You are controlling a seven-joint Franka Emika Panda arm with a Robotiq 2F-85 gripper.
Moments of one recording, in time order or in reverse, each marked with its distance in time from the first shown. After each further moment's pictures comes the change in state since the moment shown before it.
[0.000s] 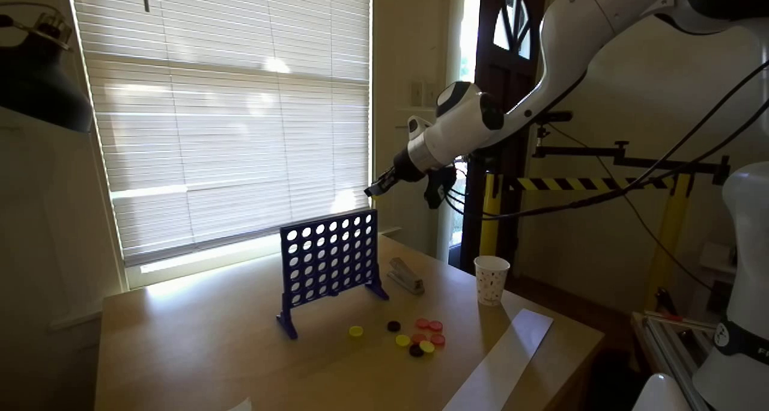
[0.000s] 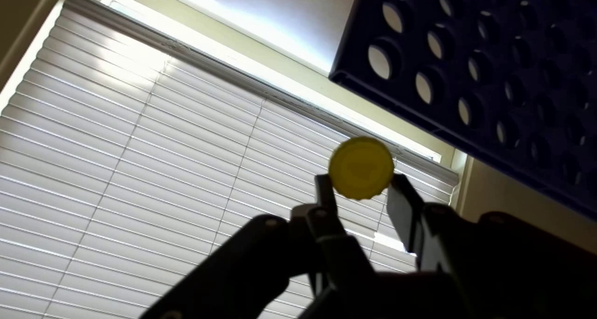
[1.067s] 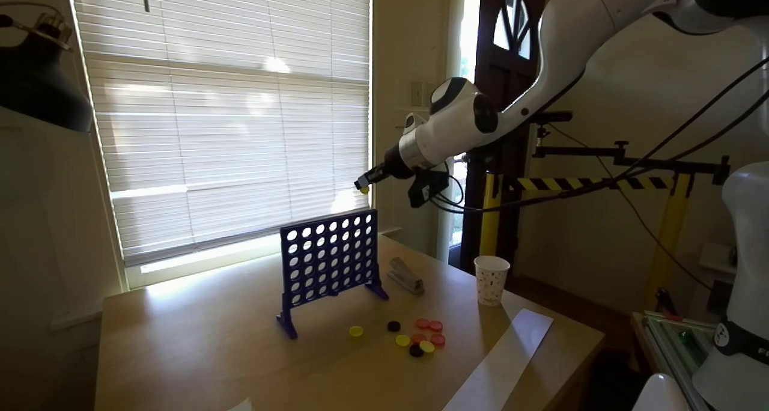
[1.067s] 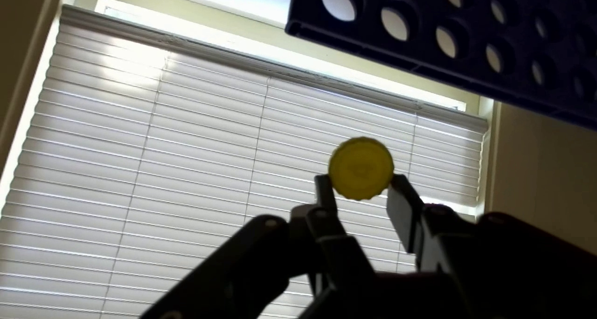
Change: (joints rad) arm 0.001 -0.001 0.054 0.014 -0.001 -0.098 0.211
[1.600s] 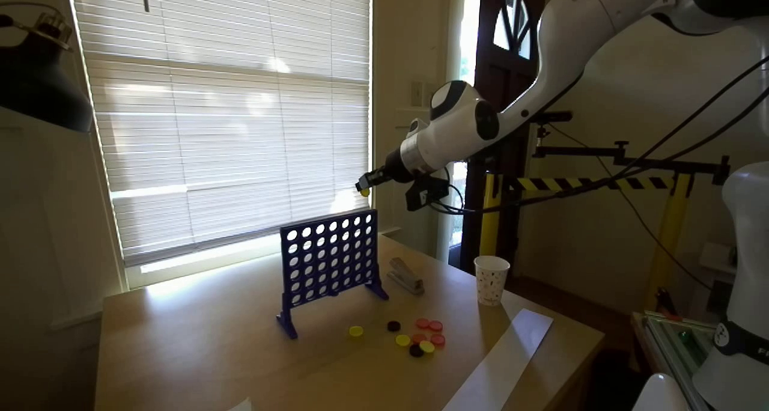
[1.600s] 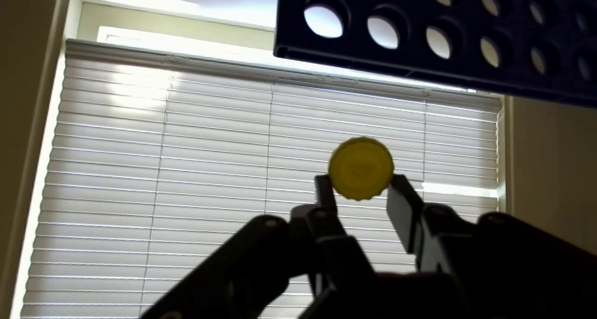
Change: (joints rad) arm -0.001 0.006 0.007 -0.008 -0.071 -0.021 0.193
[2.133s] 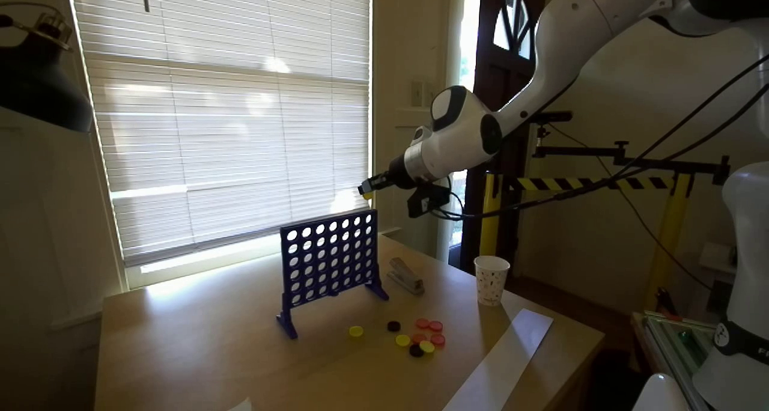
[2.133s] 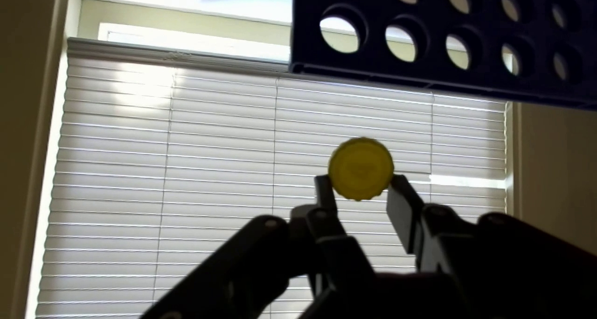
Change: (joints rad) arm -0.002 0.011 0.004 -0.012 -0.180 -0.046 0.201
